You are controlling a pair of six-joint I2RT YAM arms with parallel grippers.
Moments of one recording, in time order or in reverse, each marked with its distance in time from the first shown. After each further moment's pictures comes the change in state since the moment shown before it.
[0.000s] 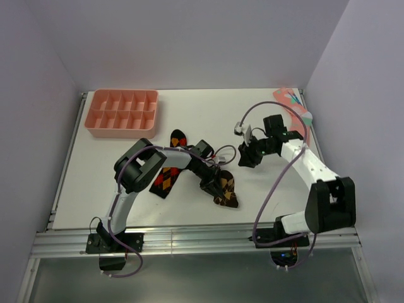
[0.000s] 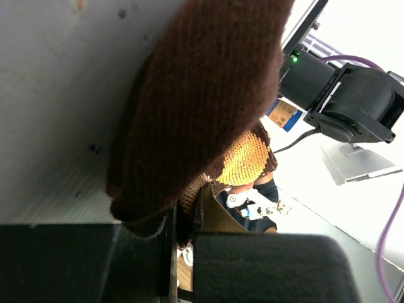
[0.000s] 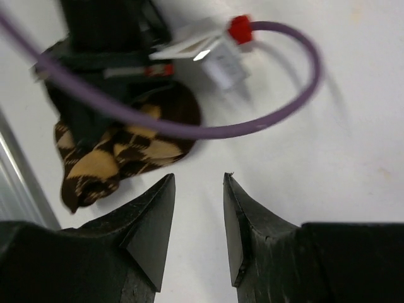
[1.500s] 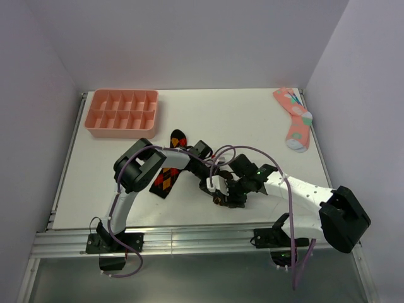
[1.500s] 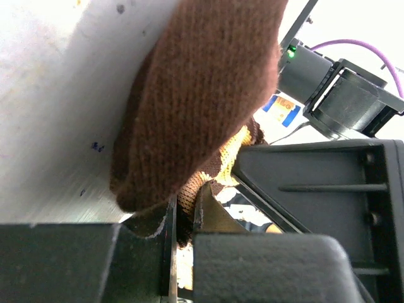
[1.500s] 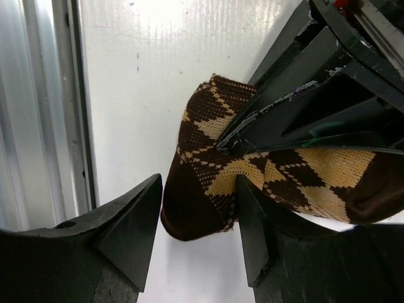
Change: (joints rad) left arm 0.011 0.000 -0.028 0.050 0.024 0.009; right arm 0.554 -0.208 -0.378 0.097 0.209 -0.137
